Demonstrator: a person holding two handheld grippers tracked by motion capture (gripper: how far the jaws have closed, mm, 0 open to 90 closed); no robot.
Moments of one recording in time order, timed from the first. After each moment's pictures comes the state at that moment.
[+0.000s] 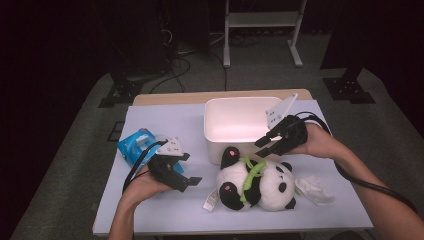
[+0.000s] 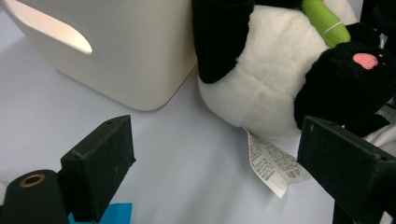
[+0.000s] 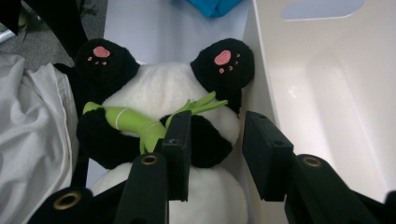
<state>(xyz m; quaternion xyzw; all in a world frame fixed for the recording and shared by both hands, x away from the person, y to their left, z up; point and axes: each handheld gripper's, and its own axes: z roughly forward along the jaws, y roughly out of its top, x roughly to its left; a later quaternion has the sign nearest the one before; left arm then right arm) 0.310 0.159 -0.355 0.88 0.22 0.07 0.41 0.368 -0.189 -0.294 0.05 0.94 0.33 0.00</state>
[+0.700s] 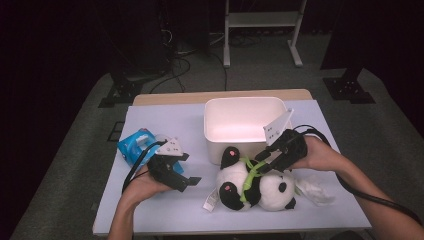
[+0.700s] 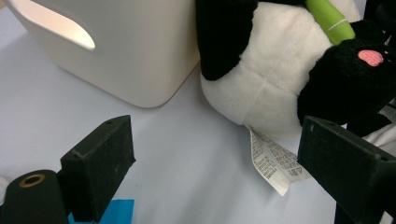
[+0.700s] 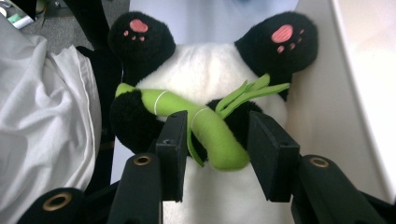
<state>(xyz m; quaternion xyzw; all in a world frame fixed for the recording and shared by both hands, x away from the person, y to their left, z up) 0.310 0.160 -0.356 0.89 0.22 0.07 0.40 0.344 -0.184 -0.313 0.03 0.95 0.31 -0.02</state>
